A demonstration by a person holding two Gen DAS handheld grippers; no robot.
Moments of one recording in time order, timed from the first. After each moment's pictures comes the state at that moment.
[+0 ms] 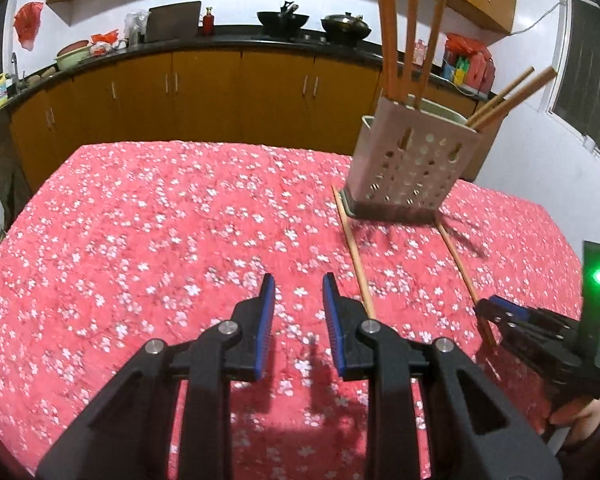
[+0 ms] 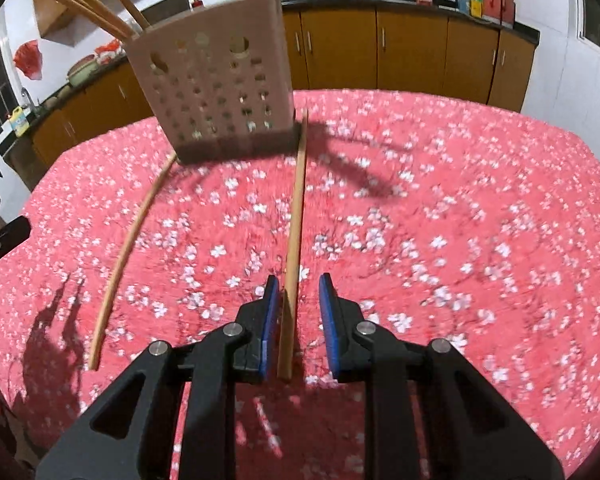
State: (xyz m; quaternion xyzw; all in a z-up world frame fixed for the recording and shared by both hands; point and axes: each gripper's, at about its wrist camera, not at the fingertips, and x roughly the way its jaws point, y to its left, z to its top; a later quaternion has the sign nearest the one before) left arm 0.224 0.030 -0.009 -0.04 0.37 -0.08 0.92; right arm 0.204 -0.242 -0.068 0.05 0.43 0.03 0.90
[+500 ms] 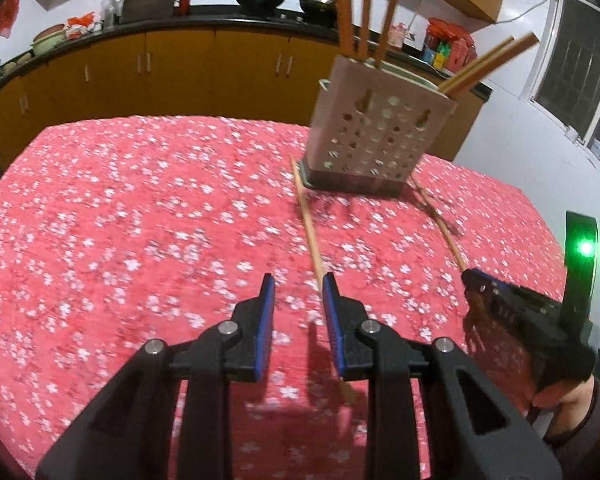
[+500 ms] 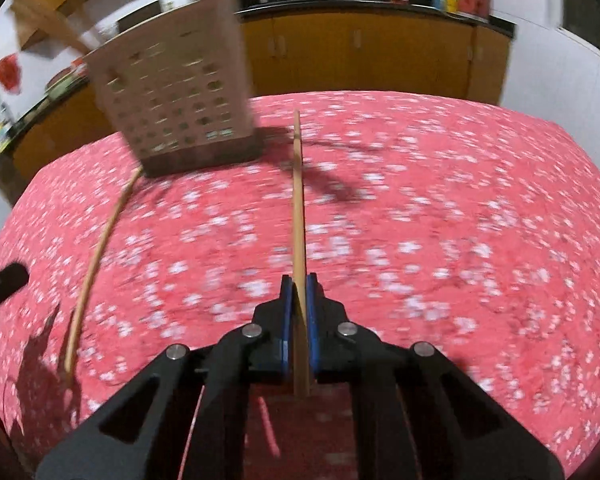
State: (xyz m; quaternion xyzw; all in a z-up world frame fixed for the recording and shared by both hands) left arm 0.231 -0.005 -0.029 -0.05 0.40 -0.13 0.90; right arm 0.210 -0.271 -0.071 0.08 0.42 -0.04 0.90
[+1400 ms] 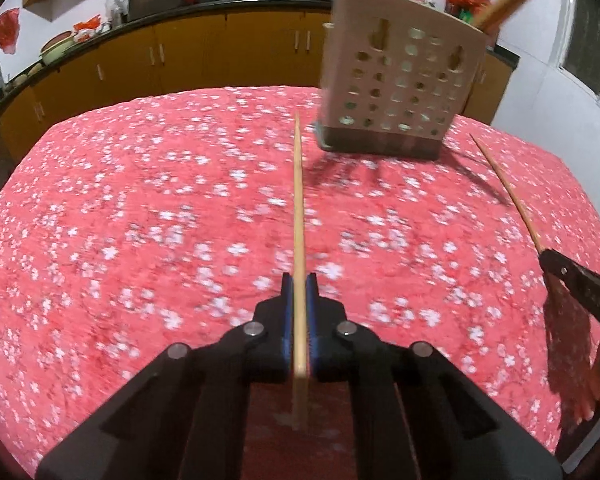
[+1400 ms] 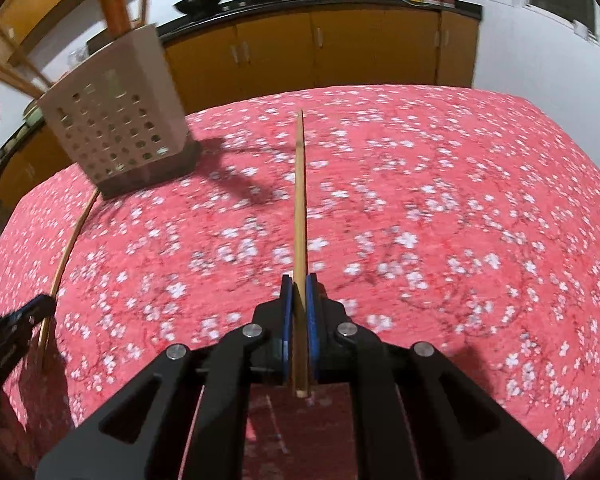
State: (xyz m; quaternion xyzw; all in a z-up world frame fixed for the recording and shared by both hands) left arm 0.259 -0.029 -0.067 0.00 0.43 -0.06 0.90; right arm 0.199 -0.292 -0.069 0.09 0.42 -0.04 0.90
